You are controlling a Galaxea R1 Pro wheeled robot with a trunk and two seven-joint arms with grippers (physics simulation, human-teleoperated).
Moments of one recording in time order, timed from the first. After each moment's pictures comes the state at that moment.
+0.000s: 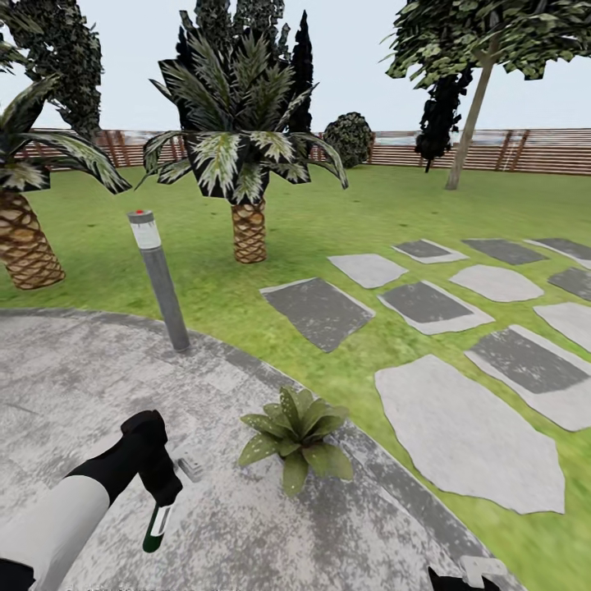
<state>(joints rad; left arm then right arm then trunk) -0.76 0.21 -0.27 -0.66 -0.92 0.84 -1.25 -0.42 -0.18 0.06 -0.07 -0.19 -0.34 0.12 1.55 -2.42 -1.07</state>
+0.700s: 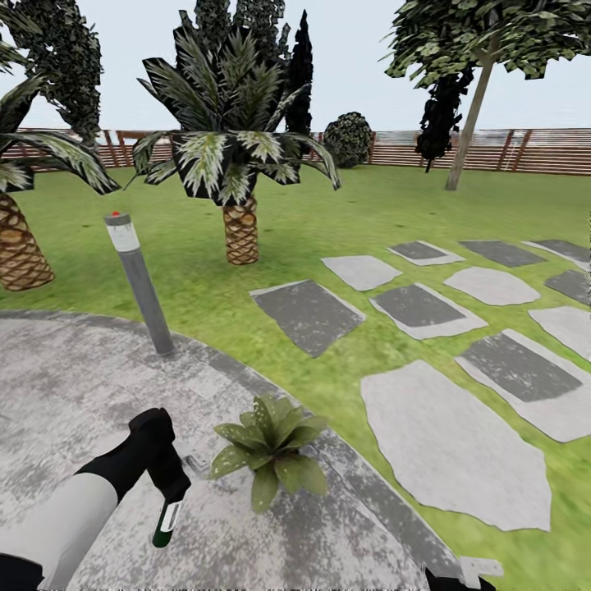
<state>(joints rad) -0.77 0.18 -0.27 -0.66 -0.92 0.84 -1.25 -0.42 -0.18 0.06 -0.06 -0.19 -0.33 0.12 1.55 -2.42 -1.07</state>
